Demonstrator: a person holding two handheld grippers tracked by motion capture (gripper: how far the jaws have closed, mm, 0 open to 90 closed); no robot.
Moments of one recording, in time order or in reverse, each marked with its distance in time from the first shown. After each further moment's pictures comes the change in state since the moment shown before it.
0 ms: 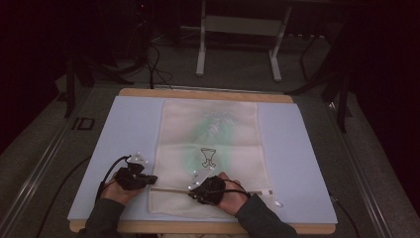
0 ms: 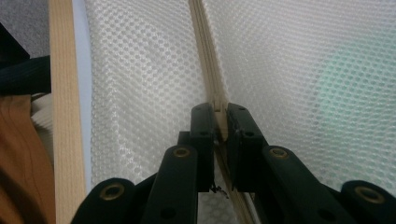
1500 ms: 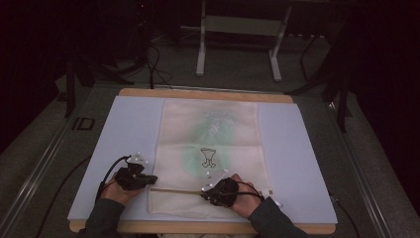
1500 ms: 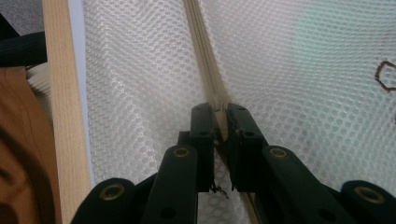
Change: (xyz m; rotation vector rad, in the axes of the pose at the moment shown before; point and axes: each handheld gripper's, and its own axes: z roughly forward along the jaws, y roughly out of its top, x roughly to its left) left arm 0.000 0.000 0.000 -0.002 0.000 -0.001; right arm -0.003 -0.027 -0.023 0.022 -0.034 0.012
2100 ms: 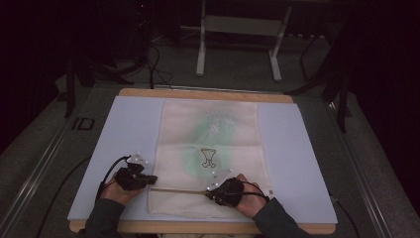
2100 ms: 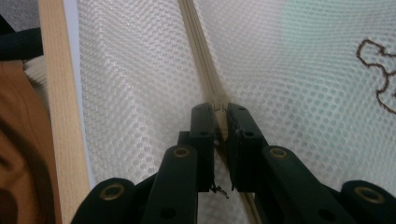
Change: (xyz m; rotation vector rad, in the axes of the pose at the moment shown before) left arm 0.000 0.000 0.000 -0.001 0.002 -0.002; right arm -0.004 -0.011 -0.008 0.003 -0.009 0.022
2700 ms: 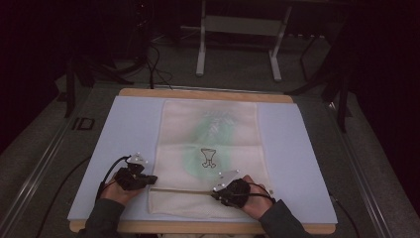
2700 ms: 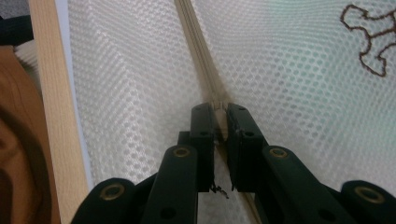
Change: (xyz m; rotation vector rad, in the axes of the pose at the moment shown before) left arm -0.001 0.000 0.000 0.002 0.004 0.000; right arm -0.003 -0.015 -0.008 0.009 -0.016 0.022
